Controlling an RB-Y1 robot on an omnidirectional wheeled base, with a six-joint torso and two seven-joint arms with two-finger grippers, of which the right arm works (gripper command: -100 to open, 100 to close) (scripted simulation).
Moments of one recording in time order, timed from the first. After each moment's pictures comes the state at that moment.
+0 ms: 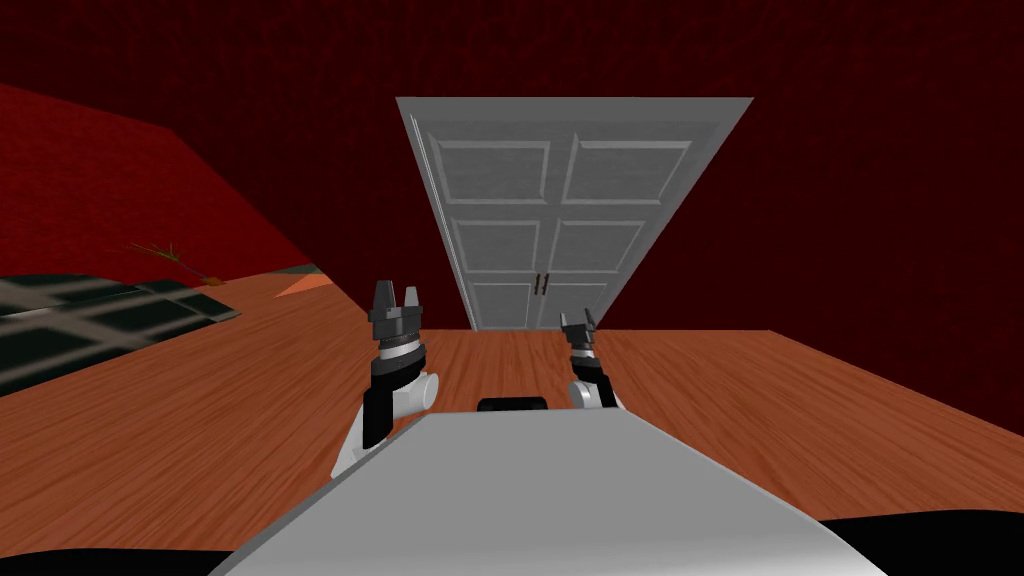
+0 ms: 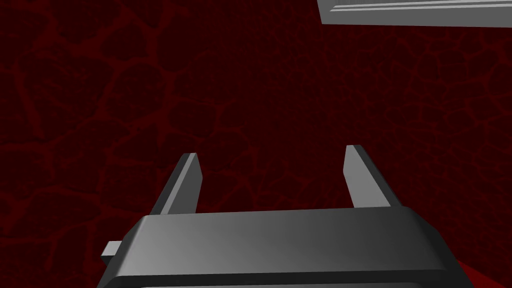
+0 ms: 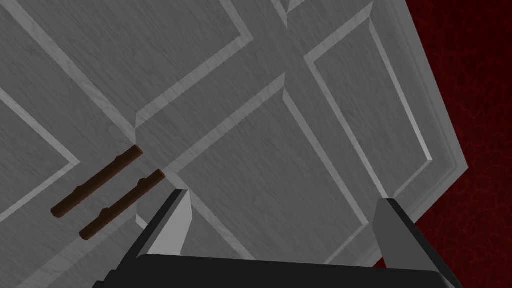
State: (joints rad) arm 0.38 -0.14 0.13 -1.82 -0.27 -0.64 -0.42
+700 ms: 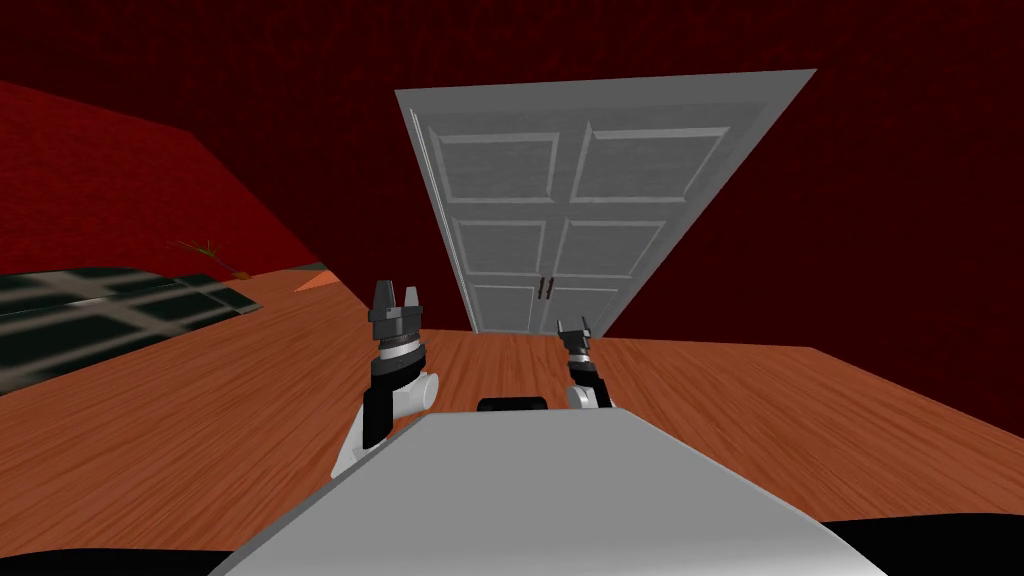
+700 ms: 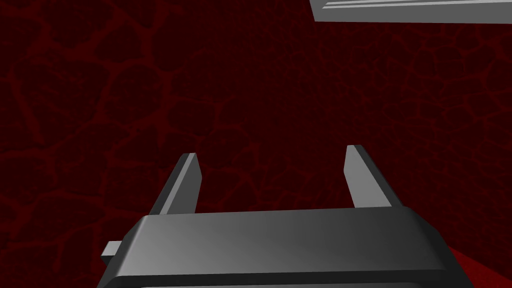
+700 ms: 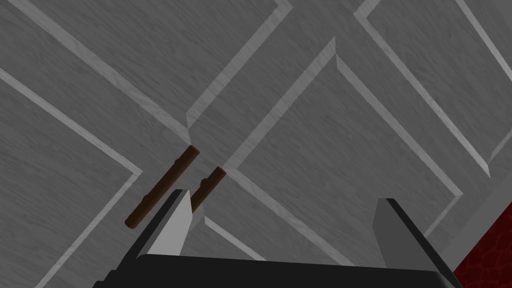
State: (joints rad) arm 0.36 -0.17 0.18 -1.68 -0.38 -0.68 -0.56
